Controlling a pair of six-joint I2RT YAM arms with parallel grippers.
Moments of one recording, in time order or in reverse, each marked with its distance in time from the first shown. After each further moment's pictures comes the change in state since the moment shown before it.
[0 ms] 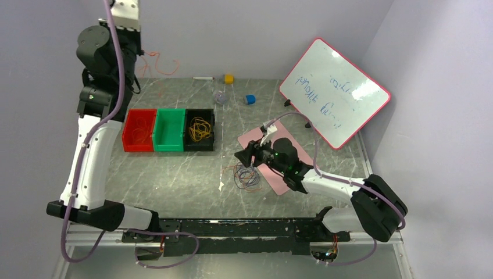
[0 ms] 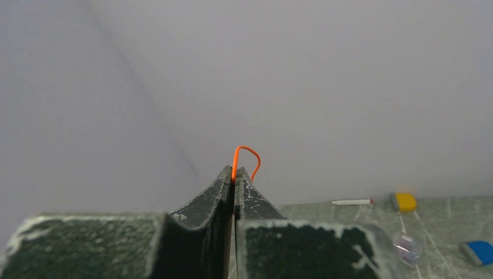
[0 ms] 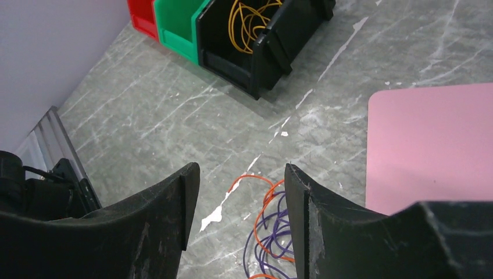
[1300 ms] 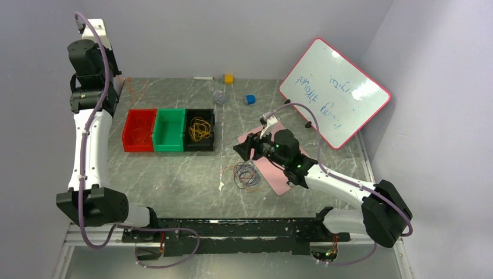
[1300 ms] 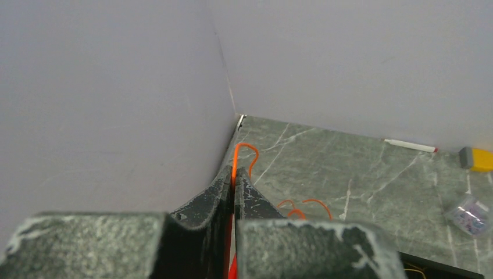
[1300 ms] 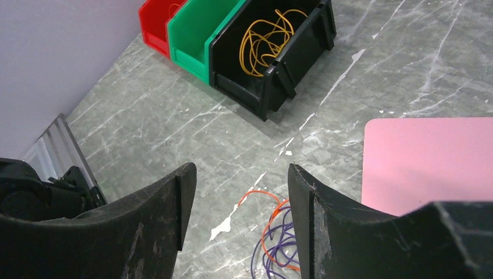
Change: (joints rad) left arm 0.425 0.014 -0.301 -0.011 0.143 -0.241; right arm -0.010 -0.064 0.137 -0.185 -0.008 -0.035
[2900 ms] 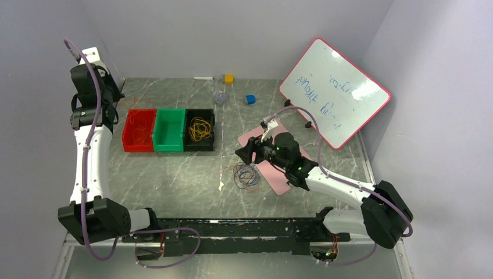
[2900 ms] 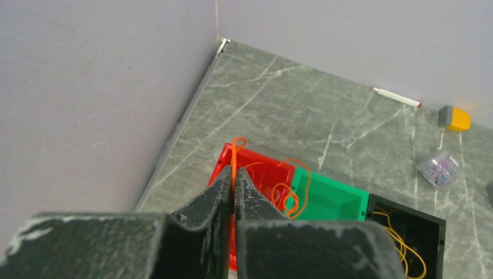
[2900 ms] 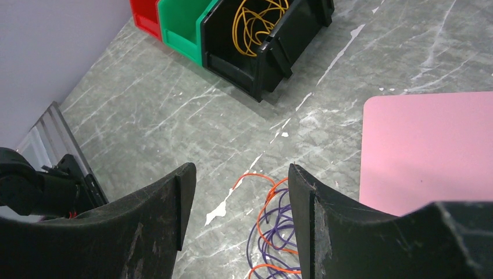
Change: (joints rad) left arm 0.082 -0.114 -0.227 -0.071 0.075 -0.205; right arm -0.006 -0.011 -0.044 -0.007 -0.012 0.006
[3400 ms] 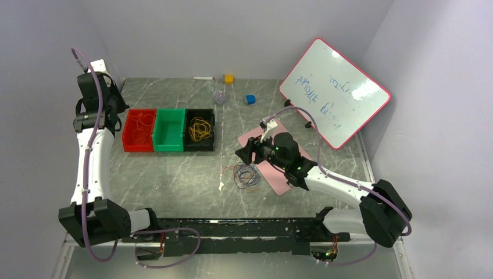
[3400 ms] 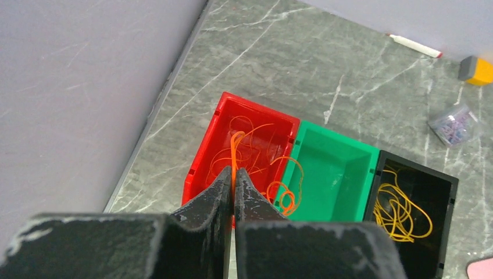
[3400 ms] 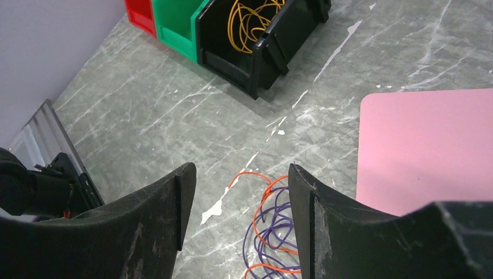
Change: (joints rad) left arm 0.000 -0.031 -0.063 -0.126 0.023 -0.037; right arm -0.001 0.014 0.000 0.000 0.005 -0.009
